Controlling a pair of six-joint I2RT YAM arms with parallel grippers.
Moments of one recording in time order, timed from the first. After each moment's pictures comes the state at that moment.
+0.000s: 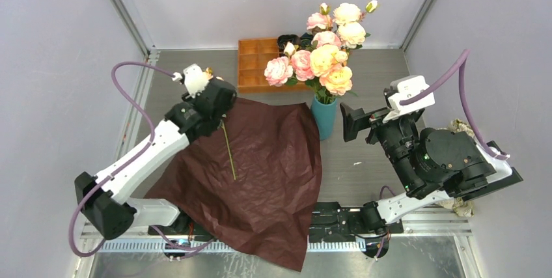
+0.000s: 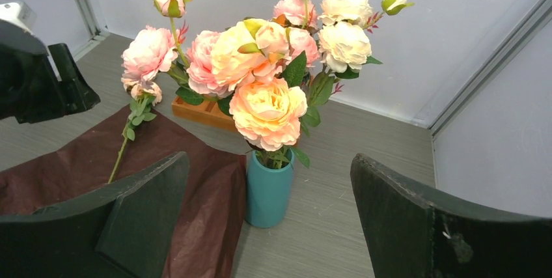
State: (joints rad) left arm -0.74 1.24 1.21 -0.74 -0.84 -0.94; right arm 1.84 0.93 1.64 -0.71 1.56 -0.12
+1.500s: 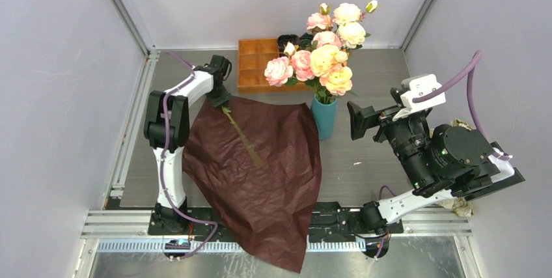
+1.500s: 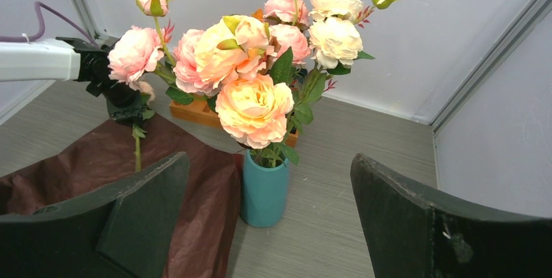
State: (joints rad) left arm -0.25 2.14 1.64 -0.72 -0.27 -0.82; right arm 1.84 0.87 1.57 -0.60 1.56 -0.21
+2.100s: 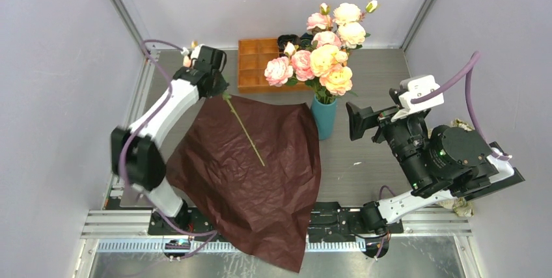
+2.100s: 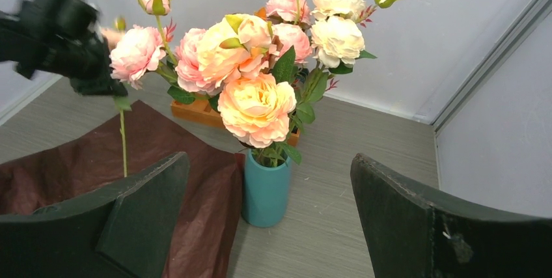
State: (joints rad) left arm -0.31 1.75 1.47 -0.68 -0.27 -0.77; right arm 1.84 0.87 1.57 -0.59 1.56 -0.21
